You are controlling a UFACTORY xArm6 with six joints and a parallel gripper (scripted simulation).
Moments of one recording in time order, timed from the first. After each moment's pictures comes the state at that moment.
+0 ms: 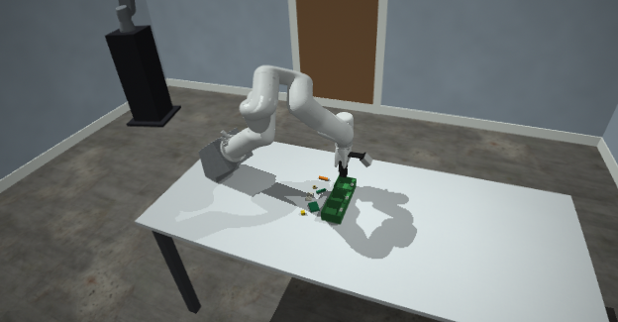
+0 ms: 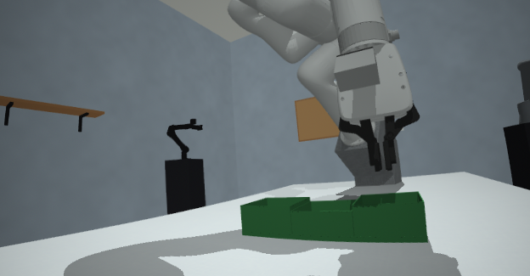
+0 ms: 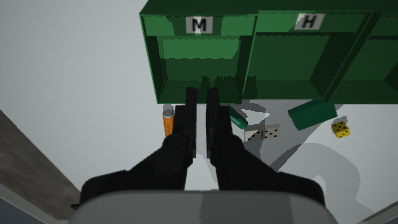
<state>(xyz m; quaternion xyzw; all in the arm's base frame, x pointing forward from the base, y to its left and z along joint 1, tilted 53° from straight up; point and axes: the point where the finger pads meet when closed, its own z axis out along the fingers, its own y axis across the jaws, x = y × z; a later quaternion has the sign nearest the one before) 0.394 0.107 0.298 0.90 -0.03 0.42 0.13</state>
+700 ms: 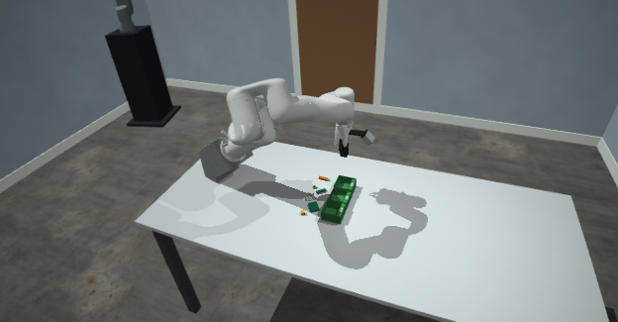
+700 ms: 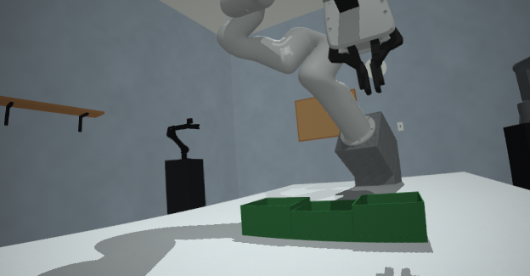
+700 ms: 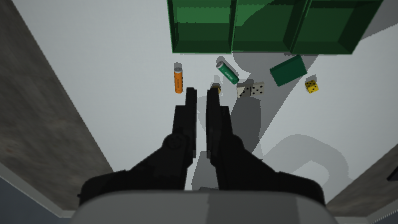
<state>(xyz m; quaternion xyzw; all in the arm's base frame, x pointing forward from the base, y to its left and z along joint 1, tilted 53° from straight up) 0.312 0.136 0.366 0.90 -0.02 0.43 0.12</state>
